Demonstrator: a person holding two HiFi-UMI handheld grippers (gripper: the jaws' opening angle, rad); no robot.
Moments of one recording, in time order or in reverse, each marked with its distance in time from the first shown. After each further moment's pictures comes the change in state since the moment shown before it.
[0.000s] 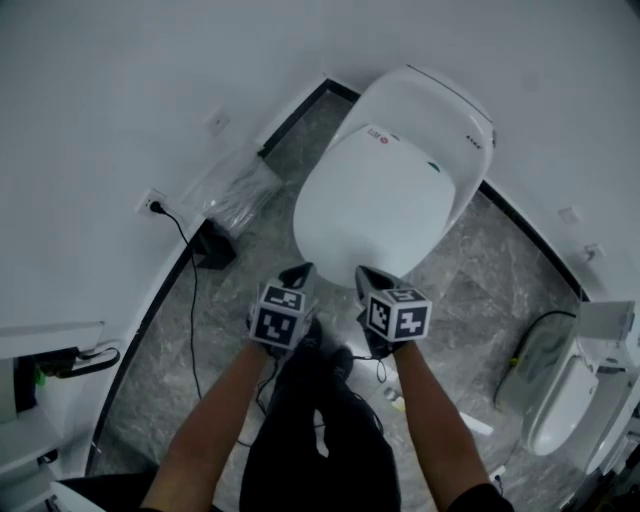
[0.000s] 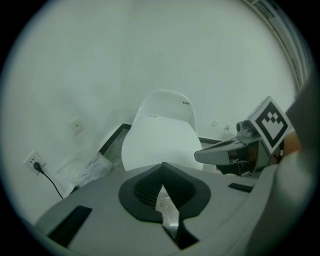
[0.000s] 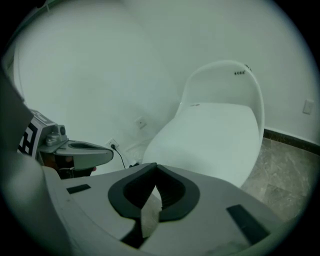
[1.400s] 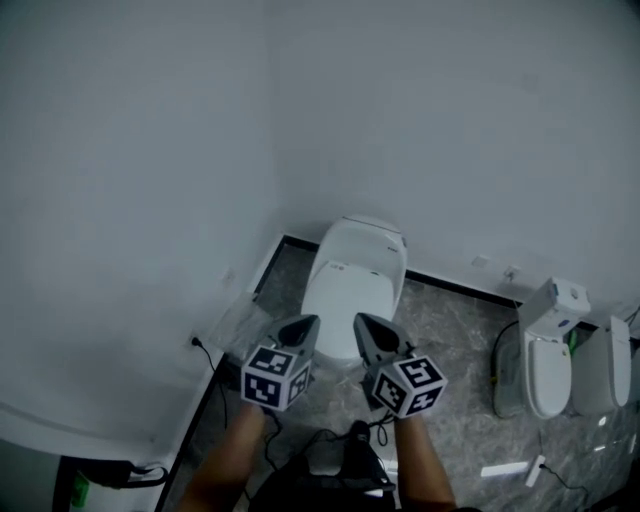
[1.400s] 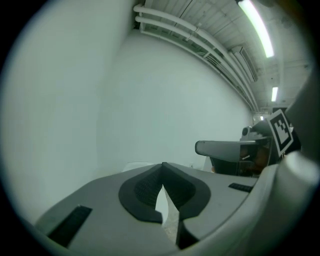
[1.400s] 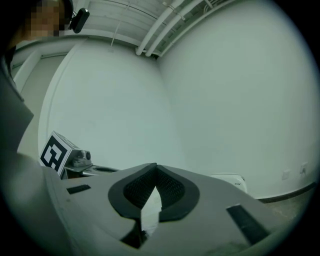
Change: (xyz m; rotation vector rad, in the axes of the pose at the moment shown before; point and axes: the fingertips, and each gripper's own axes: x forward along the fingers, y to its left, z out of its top) left arm -0.316 -0.034 0.193 0.238 -0.477 -0.322; right arm -0.287 0.281 0.190 -0.196 -0.714 -0.105
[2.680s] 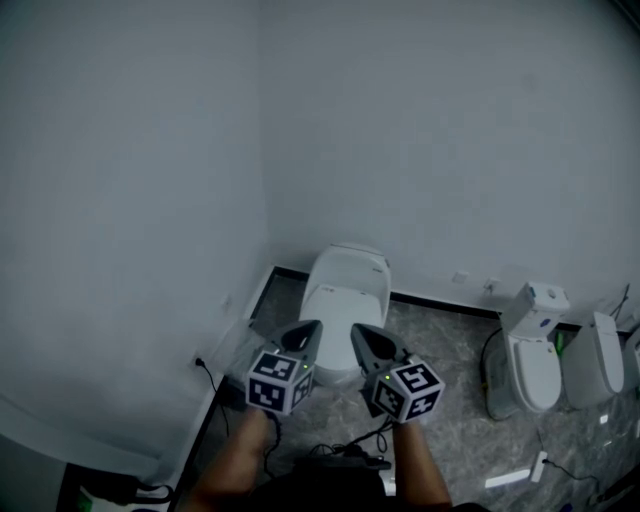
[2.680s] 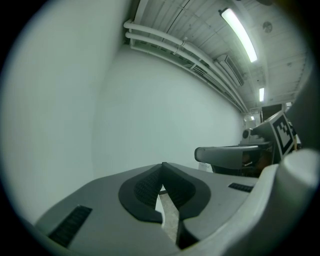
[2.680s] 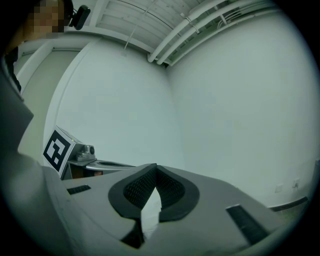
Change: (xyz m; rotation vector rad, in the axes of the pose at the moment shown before) left arm -0.061 -0.037 0.049 0.082 -0.117 -0.057; right arm -0.051 0.059 0.039 -0.096 -0.060 -0.026
